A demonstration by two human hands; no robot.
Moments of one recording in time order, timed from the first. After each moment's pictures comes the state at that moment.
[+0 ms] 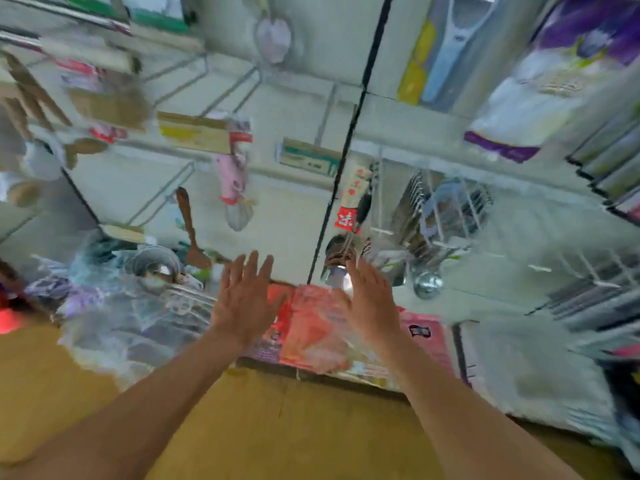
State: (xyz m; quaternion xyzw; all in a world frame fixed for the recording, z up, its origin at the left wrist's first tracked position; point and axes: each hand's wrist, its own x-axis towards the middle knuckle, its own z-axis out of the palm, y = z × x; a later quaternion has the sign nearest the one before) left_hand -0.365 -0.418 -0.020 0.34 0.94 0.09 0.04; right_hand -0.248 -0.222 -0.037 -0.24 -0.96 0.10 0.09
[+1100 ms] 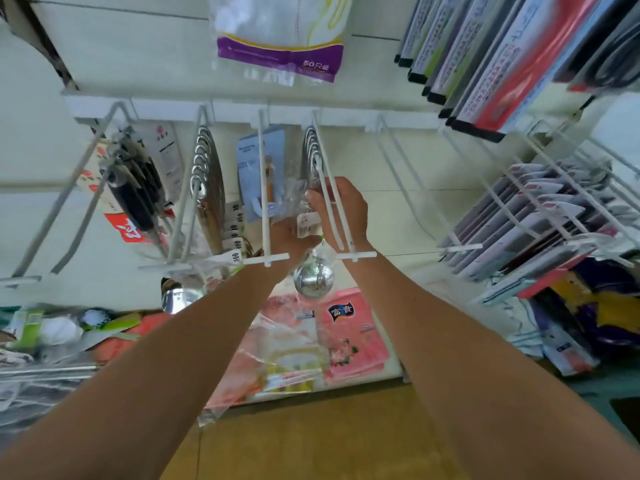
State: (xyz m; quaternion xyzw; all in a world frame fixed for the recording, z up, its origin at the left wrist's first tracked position) left_hand -0.278 0.022 -0.076 0.29 0.74 0.50 0.34; right_hand -0.203 0.098 -0.039 -0.40 -0.73 0.41 0.37
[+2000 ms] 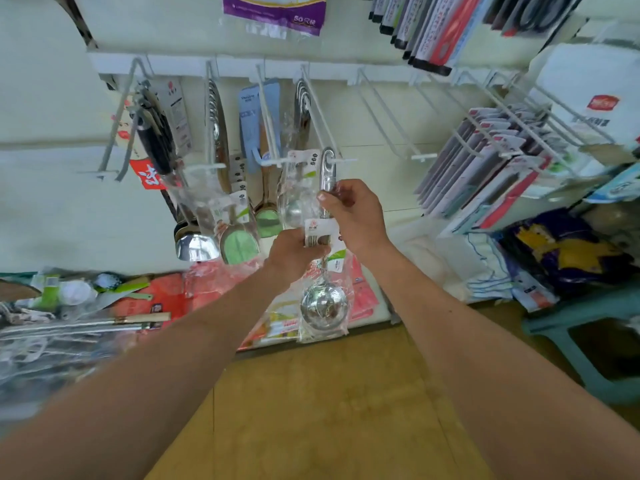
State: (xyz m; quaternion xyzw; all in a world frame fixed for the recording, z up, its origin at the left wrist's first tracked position) left_hand -0.188 -0.099 -0.076 0.31 0.70 0.50 0.41; right_hand -0.096 -0.016 -0.023 -0.40 -0.68 0.50 0.35
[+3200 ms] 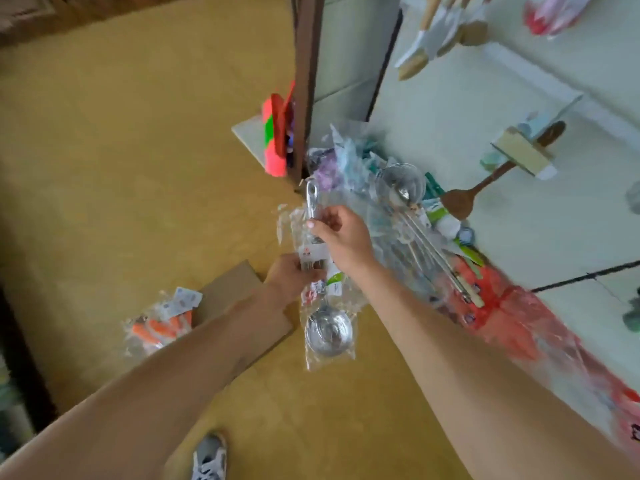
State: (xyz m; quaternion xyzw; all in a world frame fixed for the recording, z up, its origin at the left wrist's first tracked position) left_hand -0.427 -0.870 -0.190 -0.17 0.76 0.57 0.24; right_hand -0.467 -0.747 -0.145 -0.02 -0.83 0.55 -0.09
